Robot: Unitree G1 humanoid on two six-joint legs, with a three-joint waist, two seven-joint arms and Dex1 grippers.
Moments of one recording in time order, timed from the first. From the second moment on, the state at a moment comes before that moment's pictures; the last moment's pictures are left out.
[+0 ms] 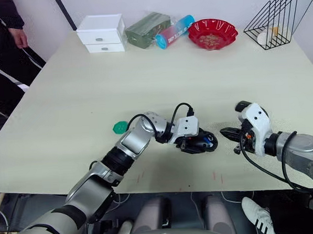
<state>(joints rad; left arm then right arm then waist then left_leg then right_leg) -0.73 0.25 -0.56 0.30 0.08 0.24 -1.17 0.04 -1.00 -0.05 -0.53 0.85 0.55 0.52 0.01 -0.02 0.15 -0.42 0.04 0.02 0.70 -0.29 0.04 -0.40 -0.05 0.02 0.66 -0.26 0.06</state>
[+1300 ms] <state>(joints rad) -0.73 0.25 -0.56 0.31 0.08 0.24 -1.18 0.01 -0.70 0.08 -0.43 0.37 0.37 0.74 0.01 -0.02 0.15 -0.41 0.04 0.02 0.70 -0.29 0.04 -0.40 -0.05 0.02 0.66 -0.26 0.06</state>
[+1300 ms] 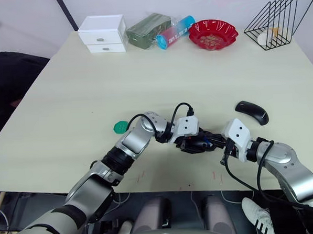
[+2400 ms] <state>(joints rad) -0.73 0.25 -0.56 0.30 0.09 0.25 -1.18 0.01 -0.64 0.04 -0.38 0.40 0.45 0.73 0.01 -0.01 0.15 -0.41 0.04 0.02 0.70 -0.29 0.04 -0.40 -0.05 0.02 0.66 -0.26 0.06</state>
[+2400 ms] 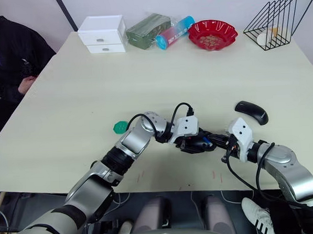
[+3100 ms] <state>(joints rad) -0.73 0.26 -0.56 0.30 0.10 0.25 -1.17 -0.04 -0.66 0.07 -0.42 0.43 0.64 0.69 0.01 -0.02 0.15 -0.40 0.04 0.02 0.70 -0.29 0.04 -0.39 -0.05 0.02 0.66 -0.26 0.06</state>
